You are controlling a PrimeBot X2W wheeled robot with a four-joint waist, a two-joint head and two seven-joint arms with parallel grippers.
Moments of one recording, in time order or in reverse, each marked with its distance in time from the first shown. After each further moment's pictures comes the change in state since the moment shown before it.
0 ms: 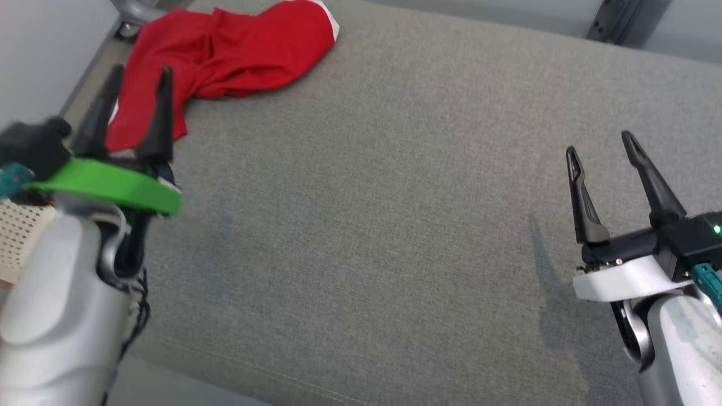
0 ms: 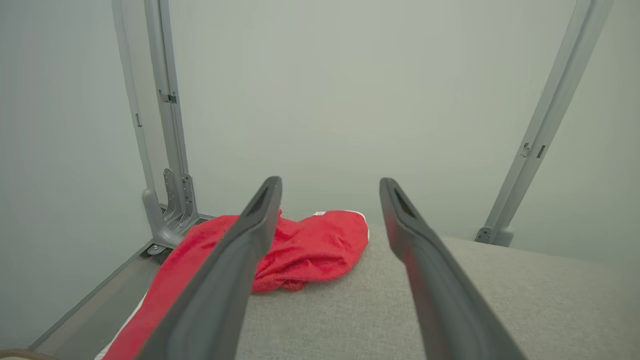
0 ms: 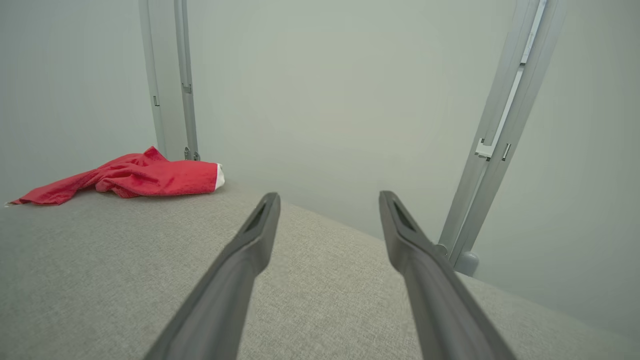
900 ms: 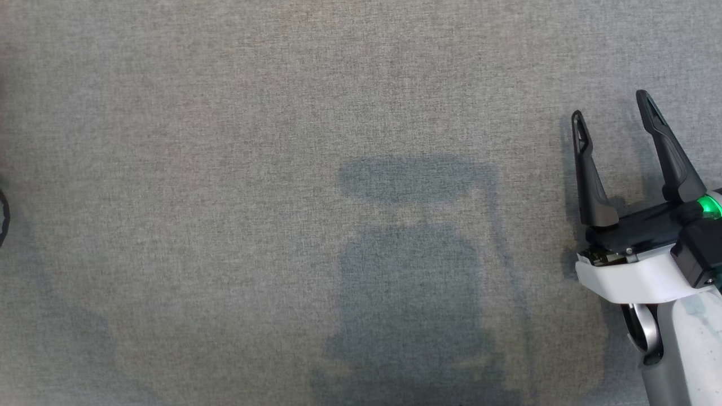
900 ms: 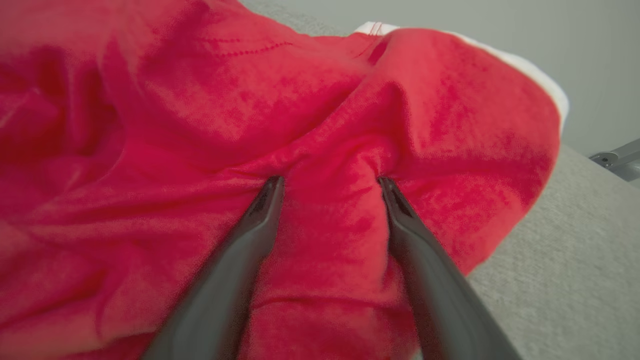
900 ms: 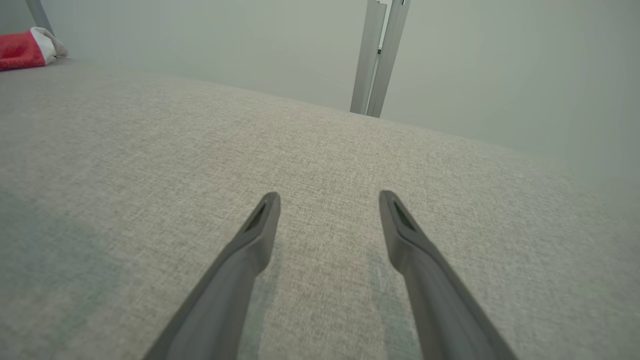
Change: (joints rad) left arm -0.524 0.198 -0.032 0.692 -0.399 -0.001 0.198; right arm -0.026 -0.003 0.023 -0.178 -0.022 0.000 0.000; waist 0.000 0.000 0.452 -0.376
